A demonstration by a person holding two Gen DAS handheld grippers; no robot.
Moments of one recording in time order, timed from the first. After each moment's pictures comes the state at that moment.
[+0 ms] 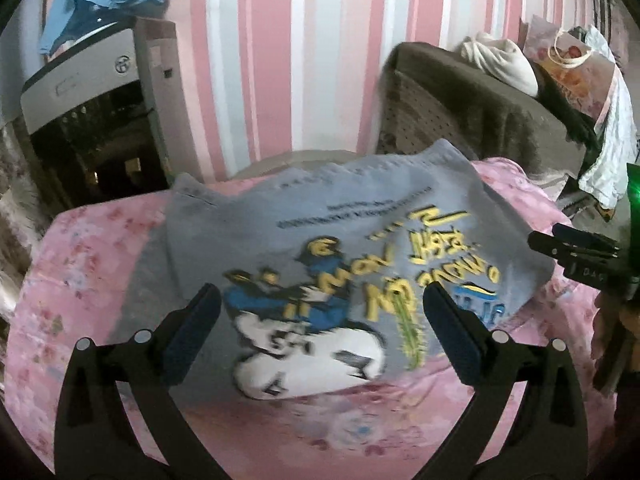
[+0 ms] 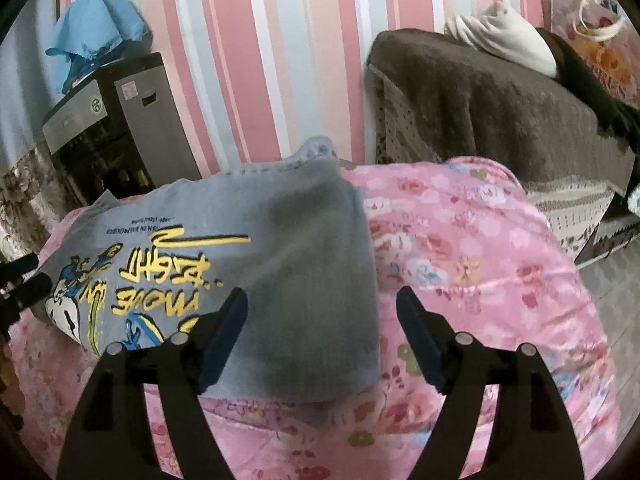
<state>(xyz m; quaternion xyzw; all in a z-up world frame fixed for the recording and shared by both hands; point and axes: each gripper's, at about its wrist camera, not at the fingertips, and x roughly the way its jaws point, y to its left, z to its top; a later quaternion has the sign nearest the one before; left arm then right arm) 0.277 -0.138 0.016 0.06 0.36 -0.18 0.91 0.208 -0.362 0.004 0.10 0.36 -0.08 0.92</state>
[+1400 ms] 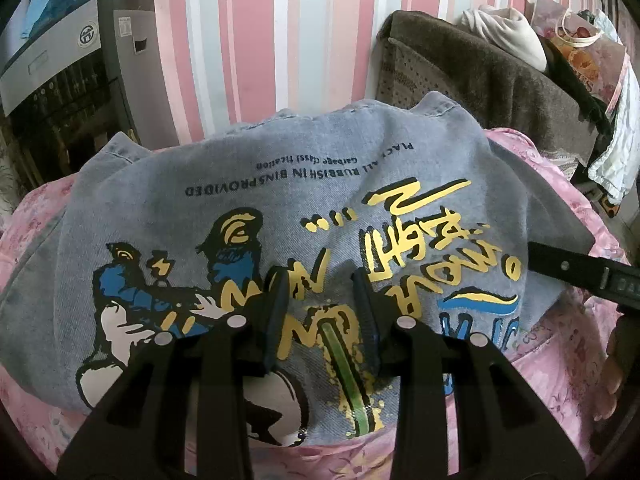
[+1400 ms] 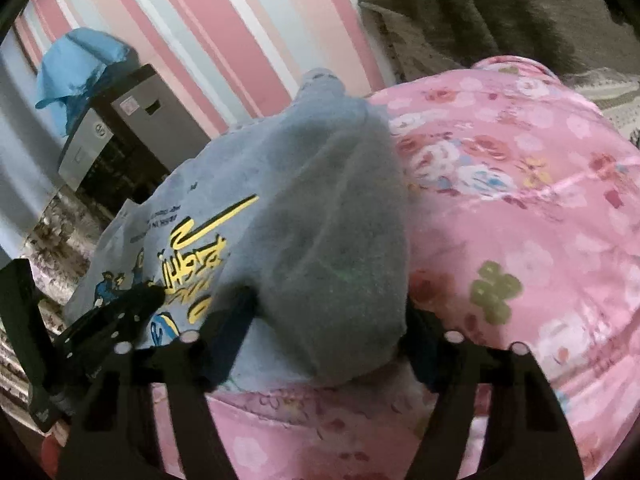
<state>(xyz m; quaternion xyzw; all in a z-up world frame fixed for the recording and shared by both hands) 0.297 -0.194 -0.052 0.06 0.38 -0.18 0.91 0.228 -0.367 -0.047 0.24 0.40 -0.01 0.89</state>
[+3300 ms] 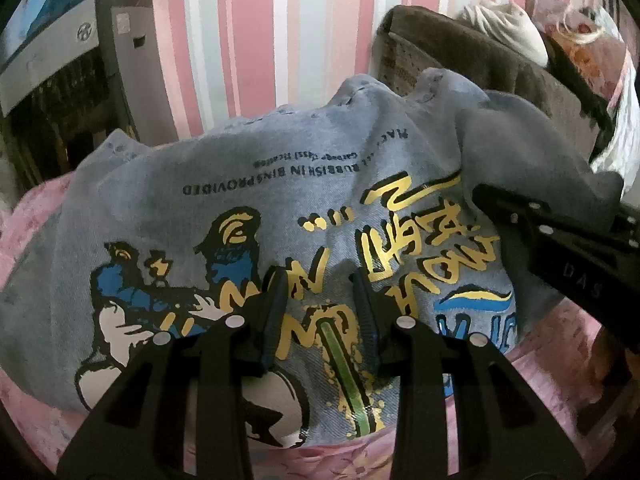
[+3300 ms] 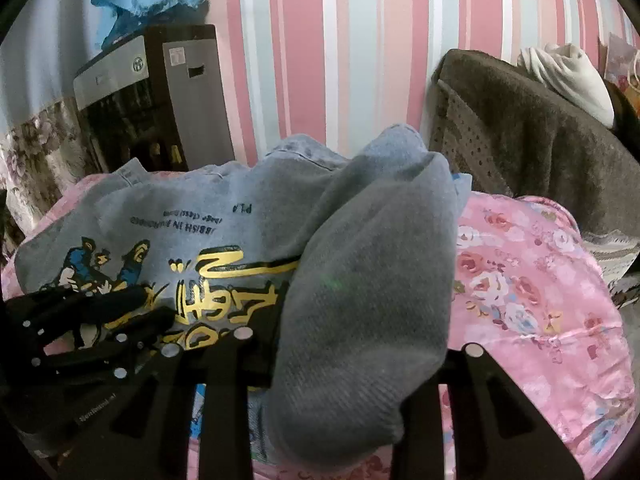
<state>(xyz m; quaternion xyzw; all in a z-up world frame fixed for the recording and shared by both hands) 0.300 -0.198 -0.055 0.07 0.39 -0.17 0.90 0.265 -0.289 -0.009 0.01 0.35 -0.03 0.94</state>
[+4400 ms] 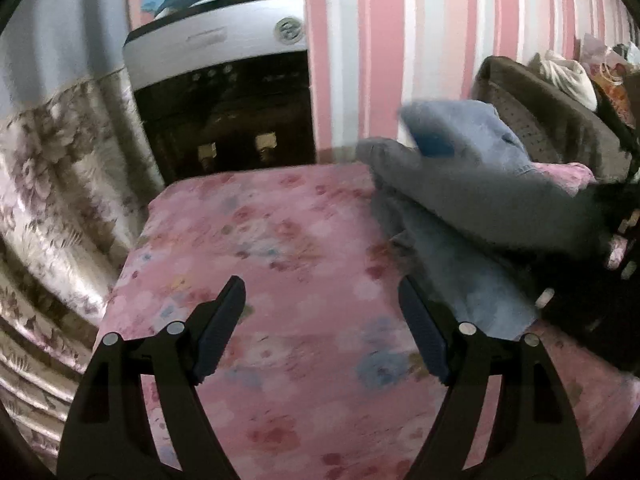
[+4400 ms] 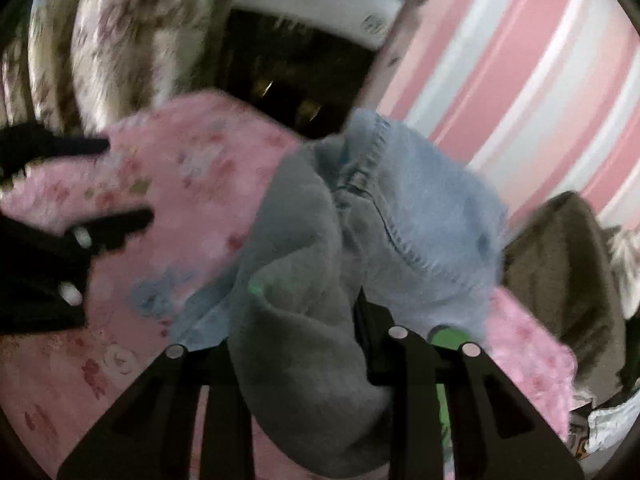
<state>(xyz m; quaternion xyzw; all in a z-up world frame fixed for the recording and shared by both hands) 0.296 0.097 0.005 0.06 0.35 -0.09 0.93 0.297 0.014 0.001 -0.22 0.41 0.07 0.88</state>
